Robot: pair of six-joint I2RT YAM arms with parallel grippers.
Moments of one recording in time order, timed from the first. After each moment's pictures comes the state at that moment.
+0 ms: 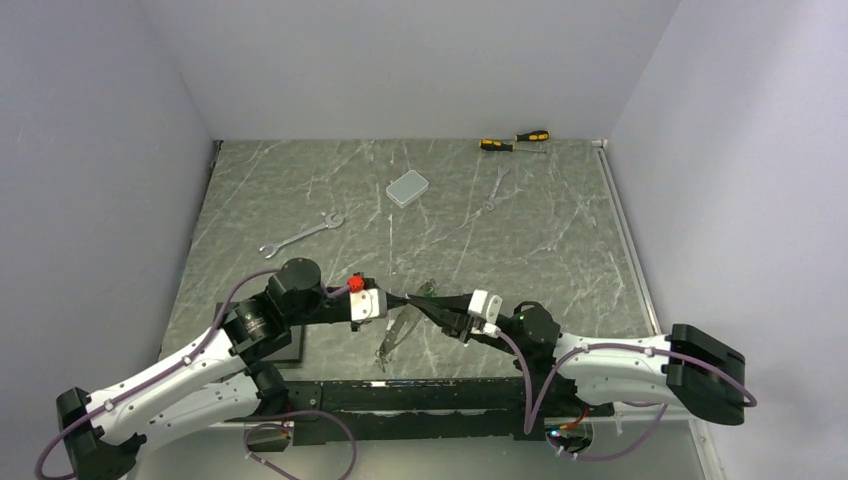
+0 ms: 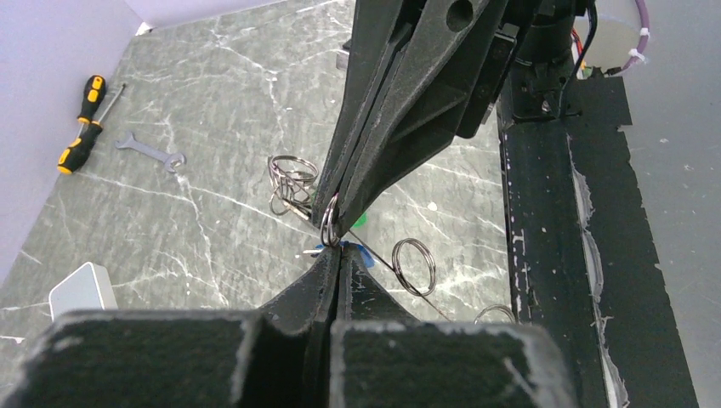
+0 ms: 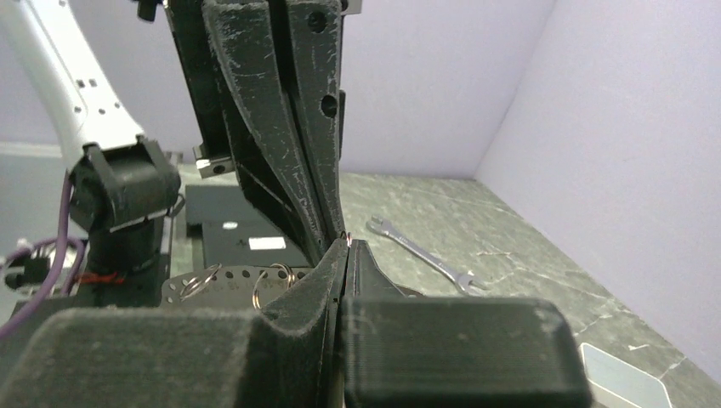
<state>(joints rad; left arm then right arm) -0.92 0.73 0.65 -0.15 0.47 0.39 1.17 0.99 0.25 1.10 -0.13 -0.23</state>
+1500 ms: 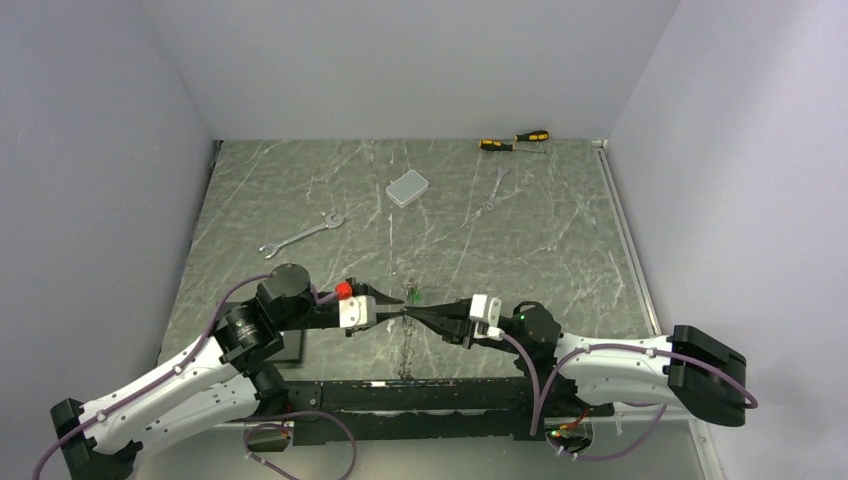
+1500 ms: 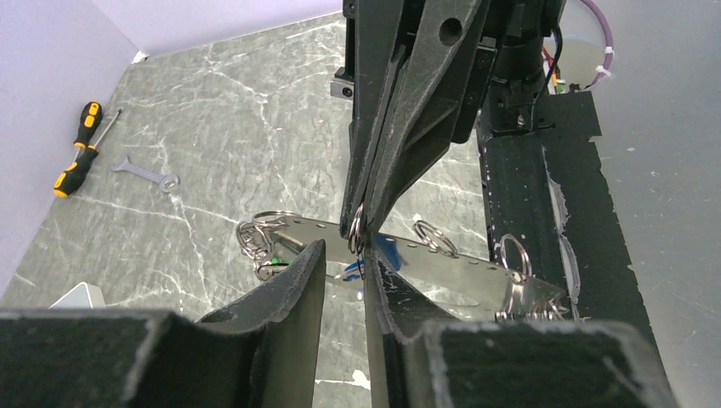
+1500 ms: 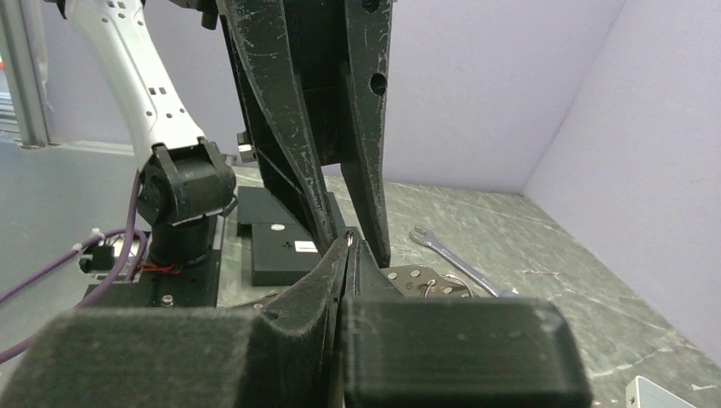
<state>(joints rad) -0.91 0.66 0.63 -0.14 0.51 0.38 1.17 1.00 0.24 1.14 -0.24 -0.17</state>
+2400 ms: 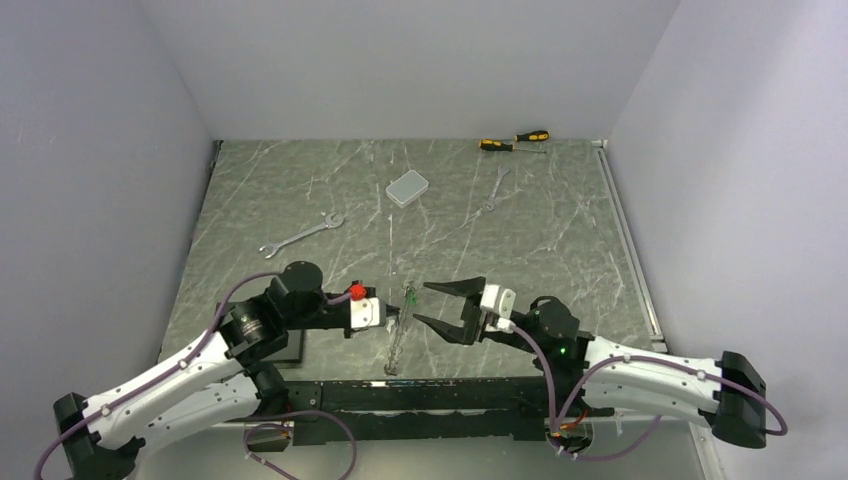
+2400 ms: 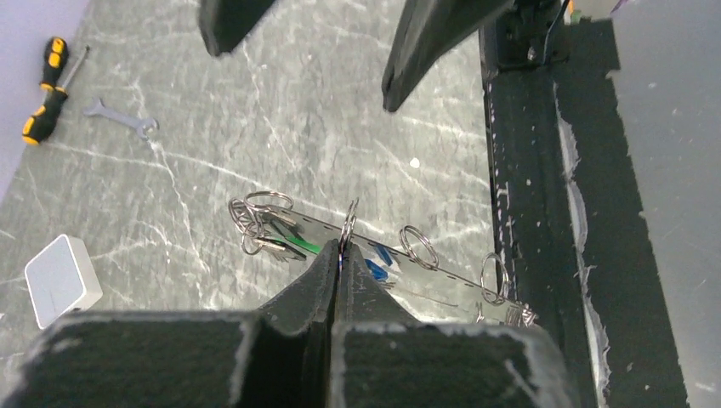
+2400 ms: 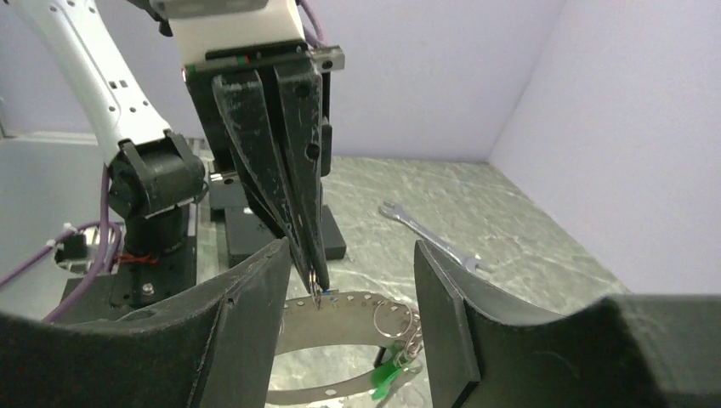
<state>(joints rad) -0.91 0.68 0.64 -0.26 0.48 0.44 1.17 0.76 0.29 0.80 -0.16 -0.20</state>
